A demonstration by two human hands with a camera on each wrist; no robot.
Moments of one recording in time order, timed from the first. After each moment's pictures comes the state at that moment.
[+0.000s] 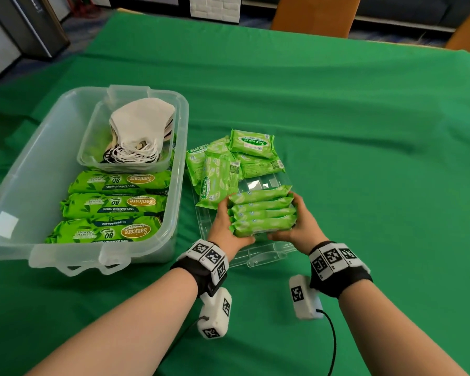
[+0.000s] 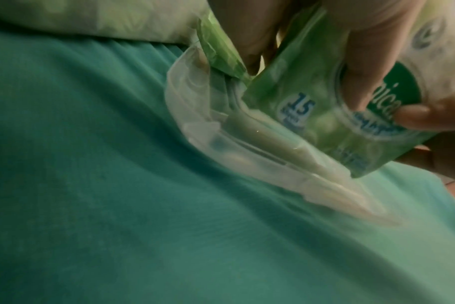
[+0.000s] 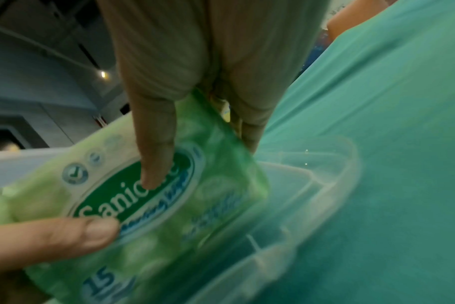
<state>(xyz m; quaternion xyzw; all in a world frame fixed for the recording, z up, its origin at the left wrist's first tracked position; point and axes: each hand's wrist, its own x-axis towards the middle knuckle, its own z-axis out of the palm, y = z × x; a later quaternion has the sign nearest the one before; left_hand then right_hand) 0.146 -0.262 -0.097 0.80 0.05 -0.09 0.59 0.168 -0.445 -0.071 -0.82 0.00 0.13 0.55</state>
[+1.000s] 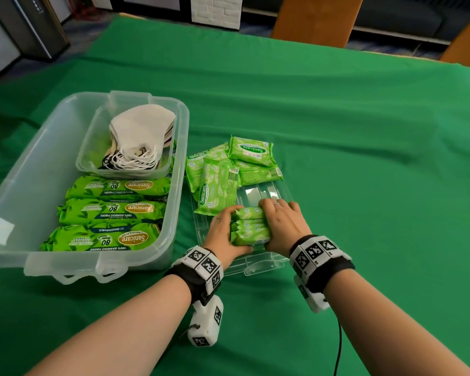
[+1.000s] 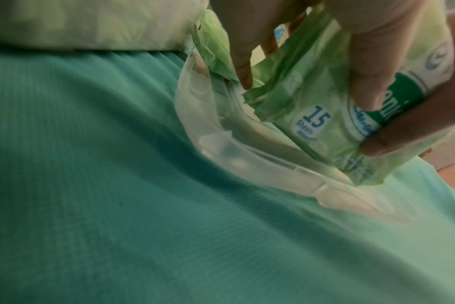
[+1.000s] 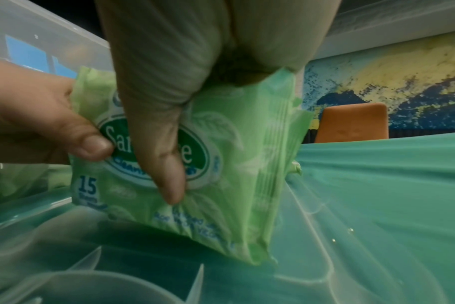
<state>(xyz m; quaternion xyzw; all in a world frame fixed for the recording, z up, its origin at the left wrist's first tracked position) 0.147 -0.259 -0.087 0.84 0.01 -0.08 0.54 0.187 -0.412 -0.042 -0.97 -0.21 0.08 0.00</state>
